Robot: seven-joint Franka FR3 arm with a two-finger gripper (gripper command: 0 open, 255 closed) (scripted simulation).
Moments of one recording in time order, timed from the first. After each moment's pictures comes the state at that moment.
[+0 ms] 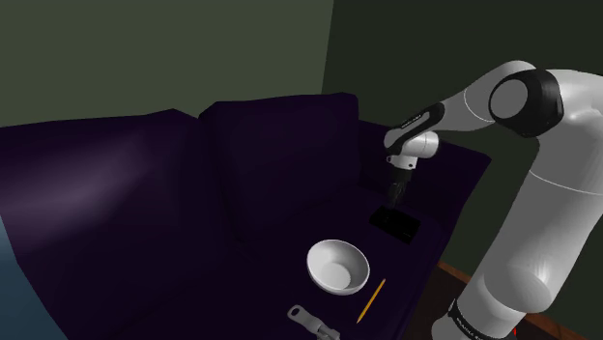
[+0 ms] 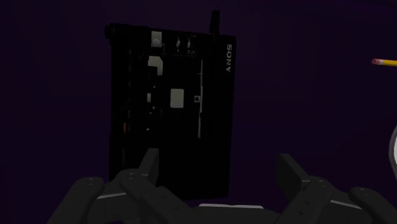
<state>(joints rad) -0.04 0.08 -0.62 -2.31 0.14 2.10 -0.85</state>
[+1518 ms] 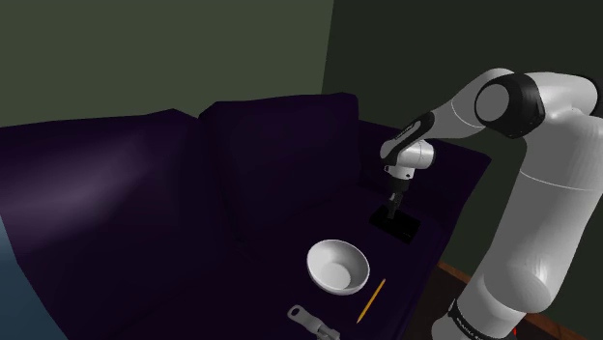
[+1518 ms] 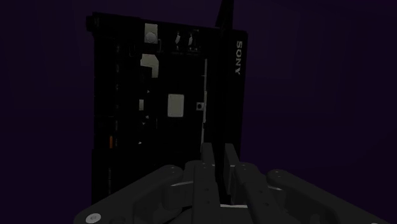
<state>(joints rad) -0.04 0.15 -0.61 -2.36 0.20 2.20 -0.90</state>
